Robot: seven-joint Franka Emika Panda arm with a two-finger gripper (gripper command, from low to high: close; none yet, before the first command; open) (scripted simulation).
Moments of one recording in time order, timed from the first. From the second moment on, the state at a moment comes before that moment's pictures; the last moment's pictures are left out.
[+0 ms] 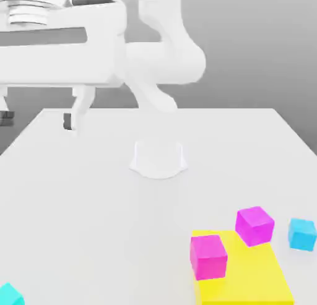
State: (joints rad) arm -0.13 -0.05 -0.16 -2.19 0.07 2.46 0.84
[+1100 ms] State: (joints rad) arm -0.18 0.35 -0.14 -2.18 0.14 2.52 0.82
